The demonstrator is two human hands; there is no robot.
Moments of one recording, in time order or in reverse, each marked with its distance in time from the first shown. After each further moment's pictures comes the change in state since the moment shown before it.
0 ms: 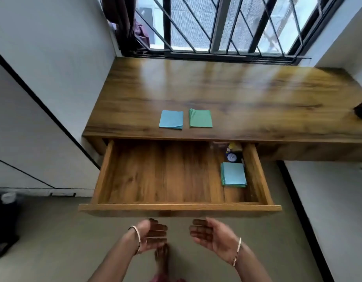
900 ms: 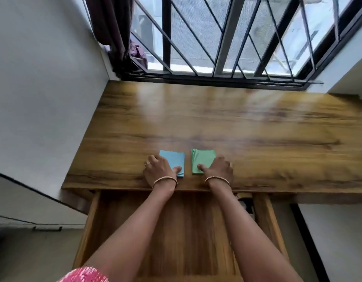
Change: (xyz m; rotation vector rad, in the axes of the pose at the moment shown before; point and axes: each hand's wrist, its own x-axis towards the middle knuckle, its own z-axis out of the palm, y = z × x) left_hand -0.002 0.316 0.123 1.056 1.096 0.765; right_hand 0.116 -0.310 0.122 -1.194 1.007 -0.609
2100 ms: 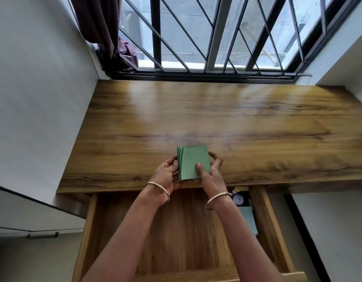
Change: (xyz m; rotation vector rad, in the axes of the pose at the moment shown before) left_hand -0.029 -0.010 -0.029 -1.575 -0.865 -0.167; right_hand -0.054 0.009 -0.007 0.954 -0.245 -0.060
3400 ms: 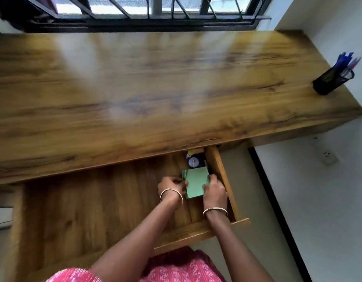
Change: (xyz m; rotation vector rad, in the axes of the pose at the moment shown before) left_hand 0.034 -0.221 0.077 0.634 0.372 -0.205; right_hand -0.061 0.144 -0.147 -0.967 0.299 0.234
